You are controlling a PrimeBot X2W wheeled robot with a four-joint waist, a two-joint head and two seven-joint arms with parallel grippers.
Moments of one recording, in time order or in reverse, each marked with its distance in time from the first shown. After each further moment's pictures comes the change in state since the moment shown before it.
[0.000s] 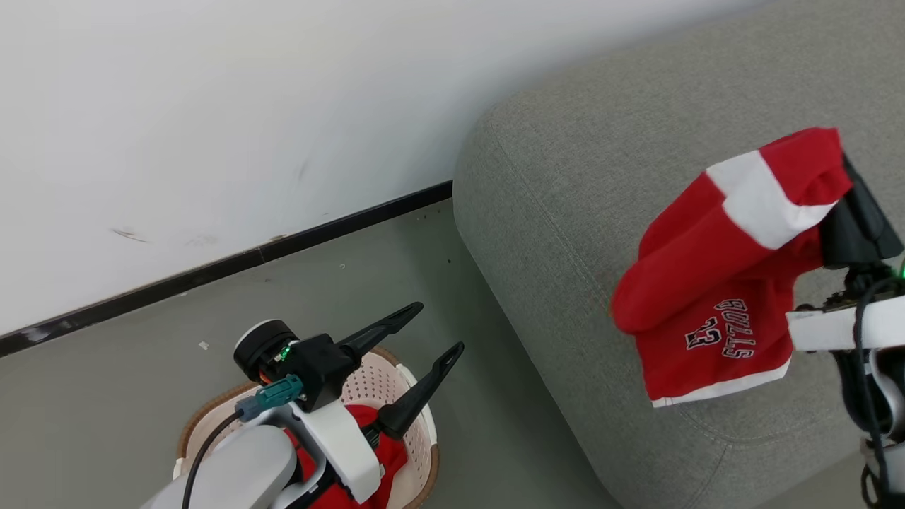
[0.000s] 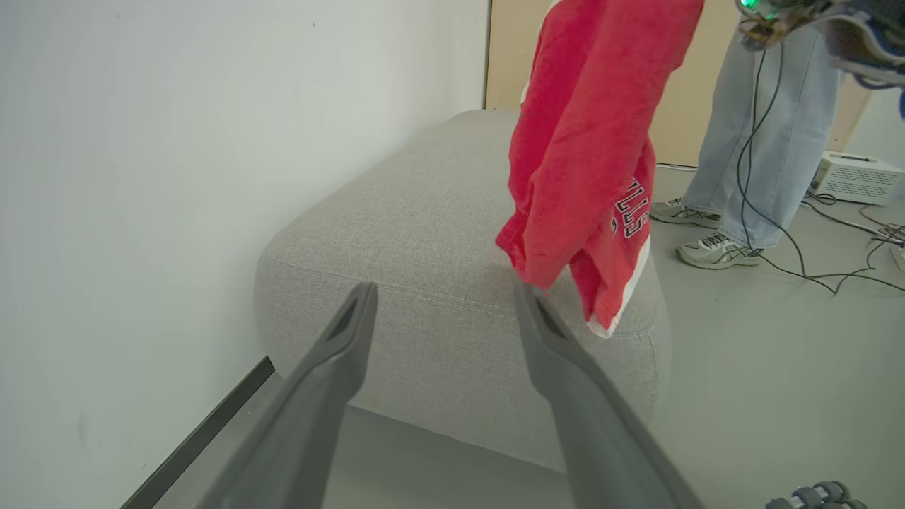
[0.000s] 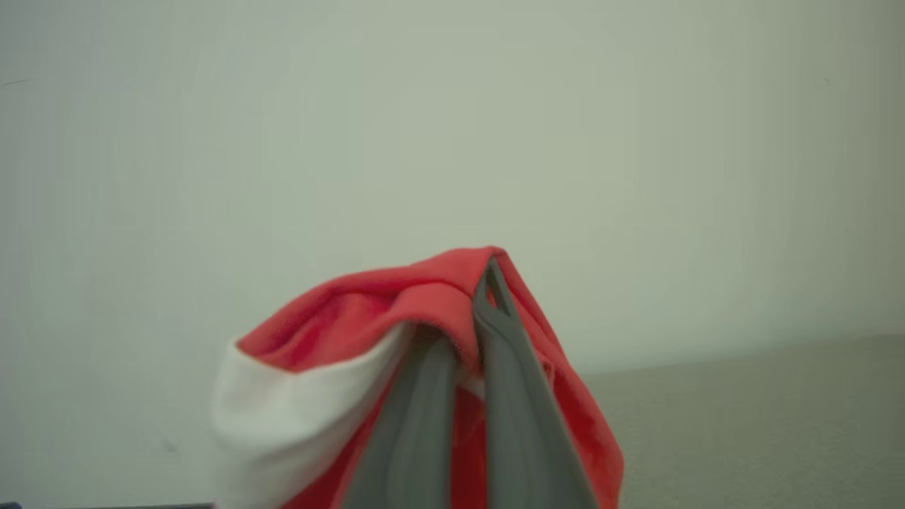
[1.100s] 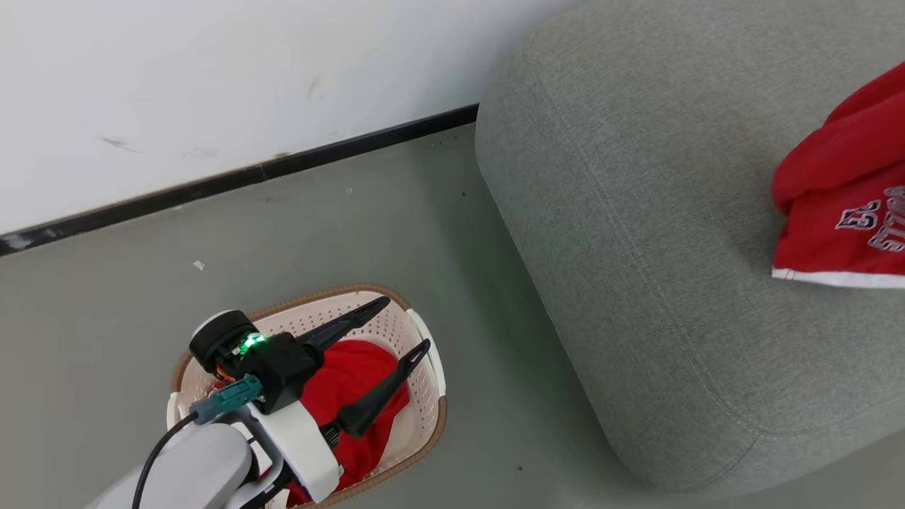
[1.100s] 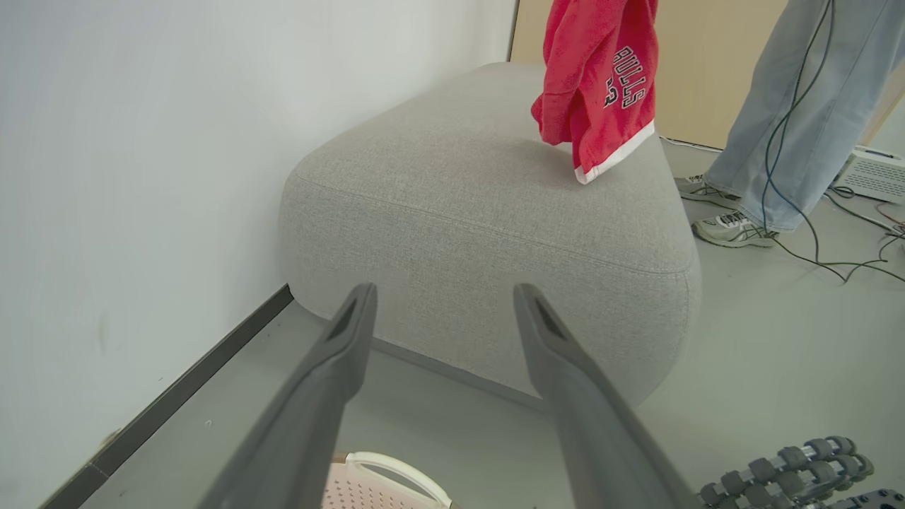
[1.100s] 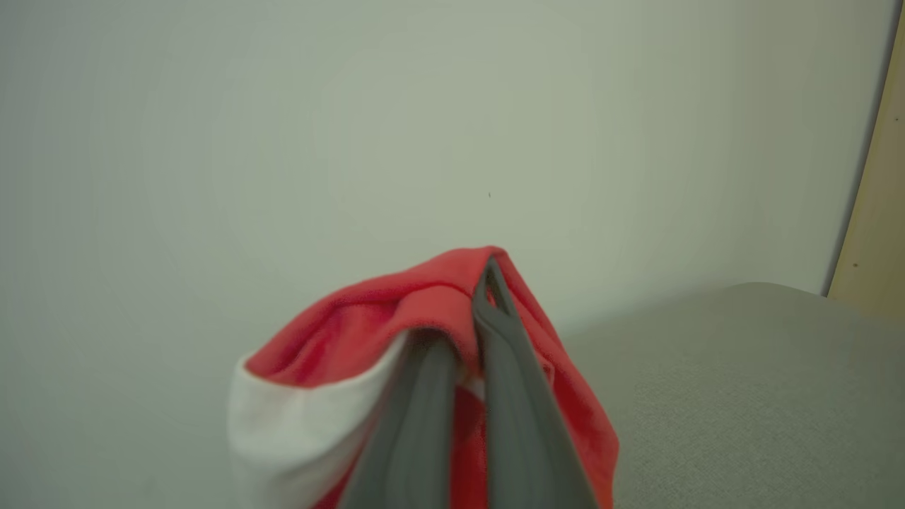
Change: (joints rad) left arm 0.001 0.123 0.007 -0.104 0.009 -0.001 0.022; right arm -0.282 -0.193 -0.218 0.304 0.134 0.000 0.079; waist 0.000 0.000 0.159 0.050
